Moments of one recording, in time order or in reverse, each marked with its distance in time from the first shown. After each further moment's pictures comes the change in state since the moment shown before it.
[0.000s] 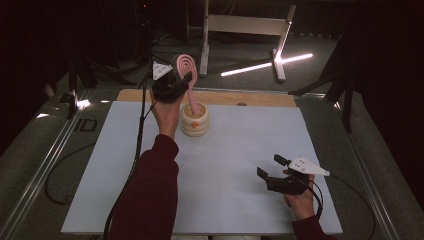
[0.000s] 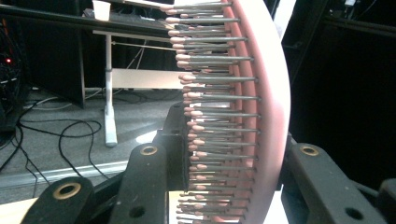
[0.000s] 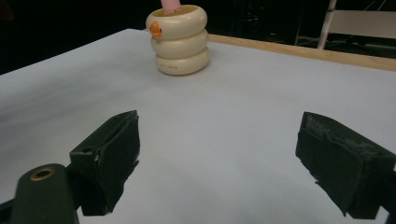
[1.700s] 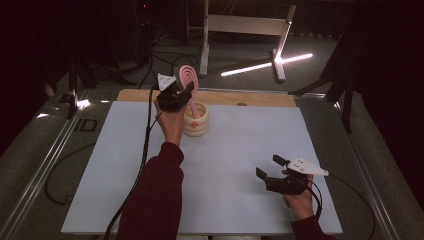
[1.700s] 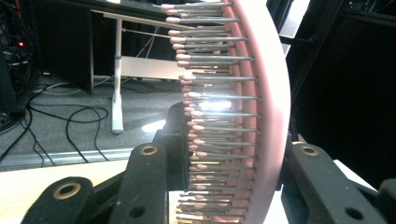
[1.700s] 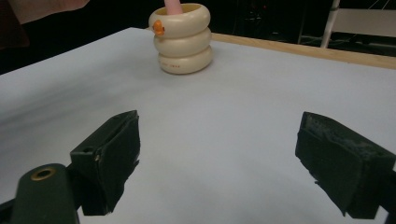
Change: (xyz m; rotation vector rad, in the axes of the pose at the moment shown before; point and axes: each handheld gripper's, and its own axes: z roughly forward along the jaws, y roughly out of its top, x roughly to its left) left arm -0.006 -0.033 0.008 0.018 0.052 -0.027; right arm 0.002 -0.001 0.002 0.004 0.009 0.003
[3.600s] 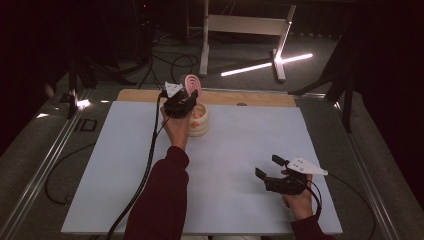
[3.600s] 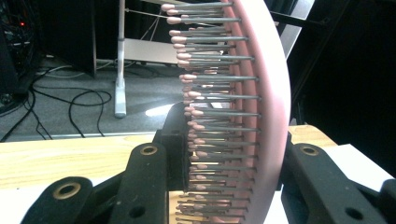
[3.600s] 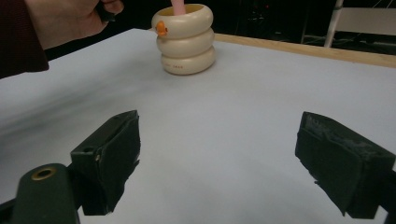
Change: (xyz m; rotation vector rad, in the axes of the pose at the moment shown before) left arm -0.005 -0.030 0.019 0.058 0.015 -0.012; right arm 0.000 0.000 0.001 -0.002 0.009 0.005
